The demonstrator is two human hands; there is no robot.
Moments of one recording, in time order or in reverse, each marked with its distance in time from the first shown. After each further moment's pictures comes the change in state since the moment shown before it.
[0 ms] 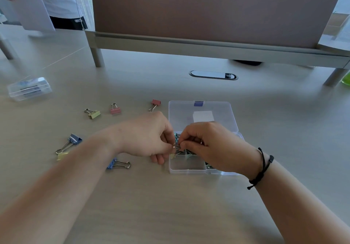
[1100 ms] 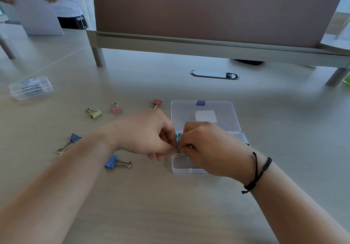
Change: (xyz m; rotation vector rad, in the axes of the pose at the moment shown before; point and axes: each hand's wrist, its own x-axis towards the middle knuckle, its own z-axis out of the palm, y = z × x) left_hand -0.004 0.000 -0.006 -0.008 -0.007 0.040; right_hand 0.000 -0.014 0.003 -0.270 -0.054 -0.067
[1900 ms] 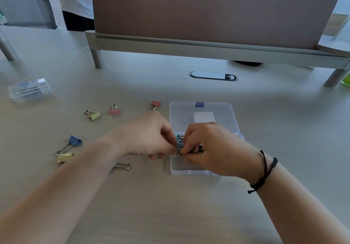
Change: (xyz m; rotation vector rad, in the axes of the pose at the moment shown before) left_hand 0.009 -0.002 0.010 -0.080 0.108 -0.085; right_hand -0.006 0.009 -0.006 0.139 -0.006 0.053
